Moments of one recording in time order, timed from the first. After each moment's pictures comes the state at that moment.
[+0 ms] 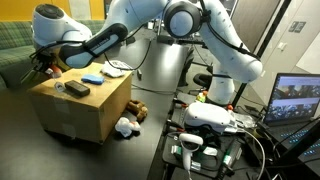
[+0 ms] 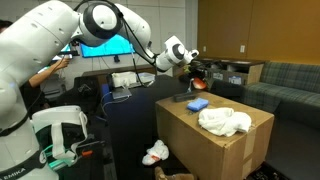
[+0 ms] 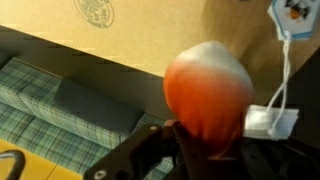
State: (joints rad) arm 0.48 0.86 -0.23 -1.27 -0.47 2.61 0.40
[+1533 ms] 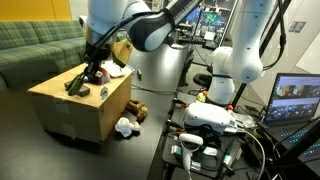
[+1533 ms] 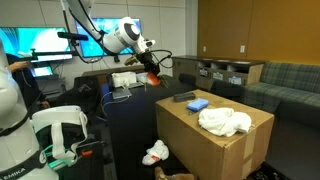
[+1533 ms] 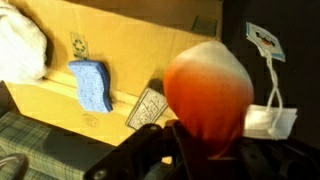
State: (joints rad) arm 0.49 0.04 0.04 -2.23 -0.62 2.49 0.65
